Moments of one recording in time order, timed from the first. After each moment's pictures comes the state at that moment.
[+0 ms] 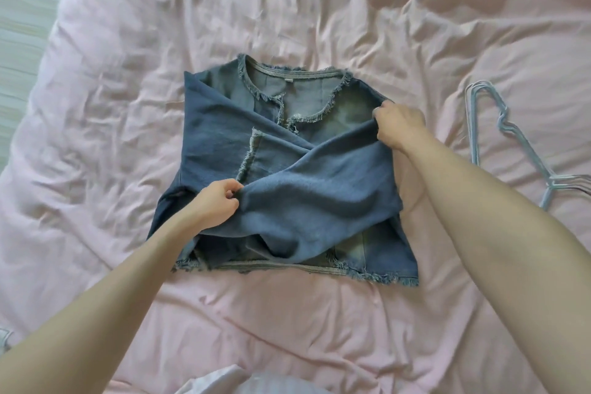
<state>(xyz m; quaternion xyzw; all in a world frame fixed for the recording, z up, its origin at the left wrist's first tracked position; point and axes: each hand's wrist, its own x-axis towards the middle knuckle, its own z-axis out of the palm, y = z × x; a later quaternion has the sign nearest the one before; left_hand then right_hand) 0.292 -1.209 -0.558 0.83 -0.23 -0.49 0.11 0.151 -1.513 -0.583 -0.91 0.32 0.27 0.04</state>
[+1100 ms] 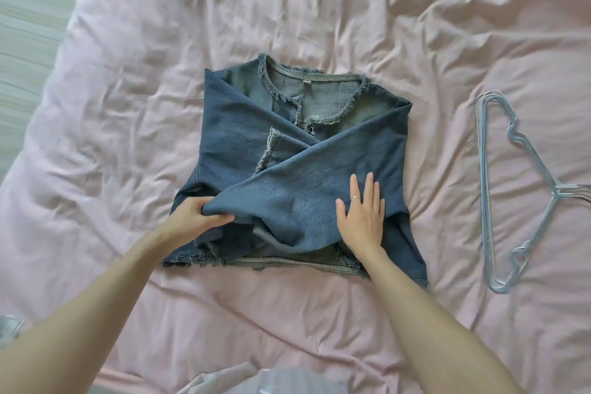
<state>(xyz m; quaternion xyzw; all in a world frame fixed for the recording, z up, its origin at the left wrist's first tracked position) 0.317 -1.129 -0.573 0.78 -0.16 -0.52 0.29 0.088 -1.331 -0.631 -0.83 0.49 0.16 0.22</state>
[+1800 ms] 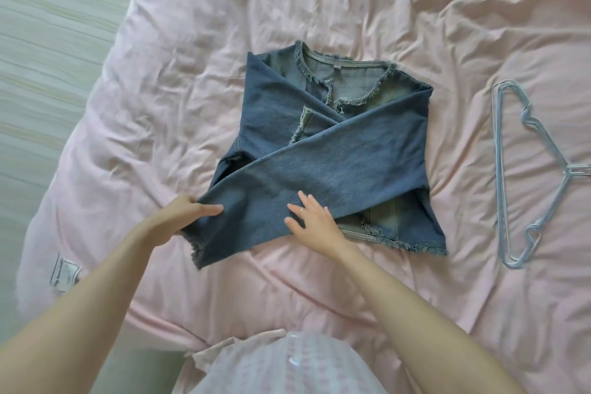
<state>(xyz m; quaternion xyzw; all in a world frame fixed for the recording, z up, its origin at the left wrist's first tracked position) 0.324 -1.045 -0.536 0.80 0.03 -0.56 0.22 0.131 -1.211 -0.577 -0.82 0.29 0.28 0.41</state>
